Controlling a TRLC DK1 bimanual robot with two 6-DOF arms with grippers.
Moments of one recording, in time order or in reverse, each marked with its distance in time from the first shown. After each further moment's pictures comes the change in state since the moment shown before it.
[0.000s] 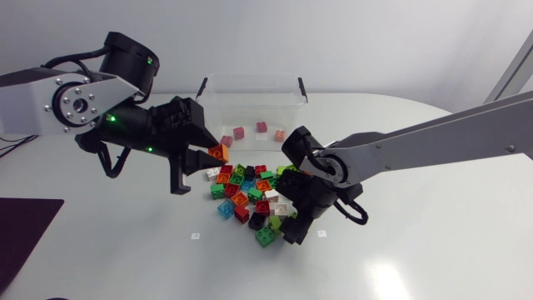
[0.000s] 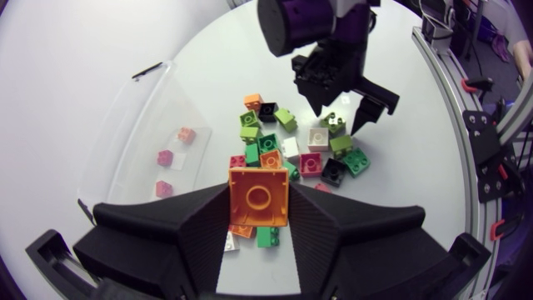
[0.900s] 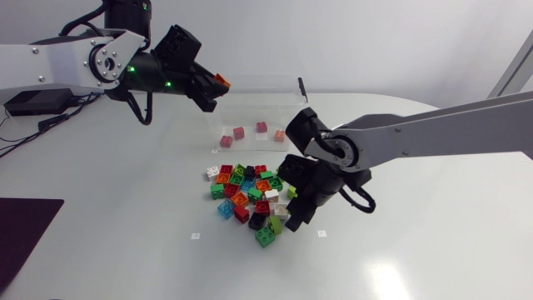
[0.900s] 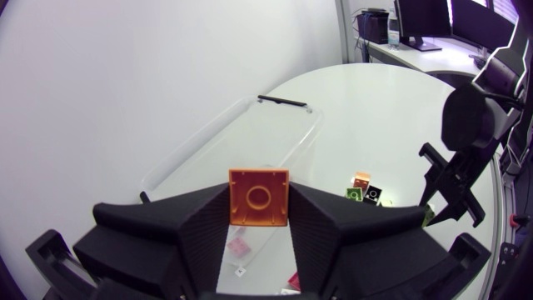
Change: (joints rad) left arm 0.106 0.252 0.292 0.323 -0.025 -0.478; right arm -0.013 -0.078 0.056 -0.089 0.019 0.000
